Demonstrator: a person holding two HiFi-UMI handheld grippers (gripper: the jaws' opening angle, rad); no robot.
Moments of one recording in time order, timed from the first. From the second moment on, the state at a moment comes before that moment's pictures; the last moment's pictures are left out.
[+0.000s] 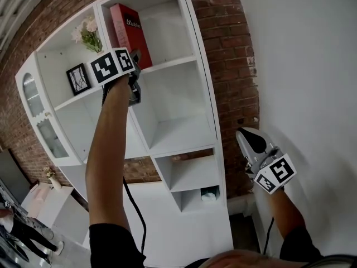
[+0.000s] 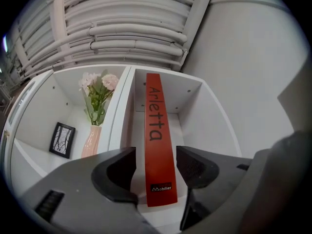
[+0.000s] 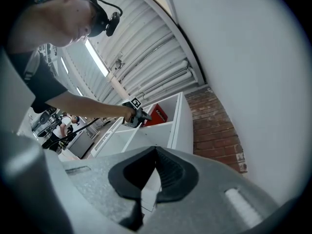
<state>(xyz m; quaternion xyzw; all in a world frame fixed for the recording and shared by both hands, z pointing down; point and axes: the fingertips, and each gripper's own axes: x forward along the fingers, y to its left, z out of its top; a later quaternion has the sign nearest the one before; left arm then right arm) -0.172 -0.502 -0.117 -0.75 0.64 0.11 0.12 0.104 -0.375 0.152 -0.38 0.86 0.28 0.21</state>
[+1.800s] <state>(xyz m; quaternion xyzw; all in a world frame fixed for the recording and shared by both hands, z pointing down) -0.200 -0.293 0.034 -0.81 0.47 0.26 0.22 0.030 -0.323 0.213 -0.35 0.87 0.26 0.21</state>
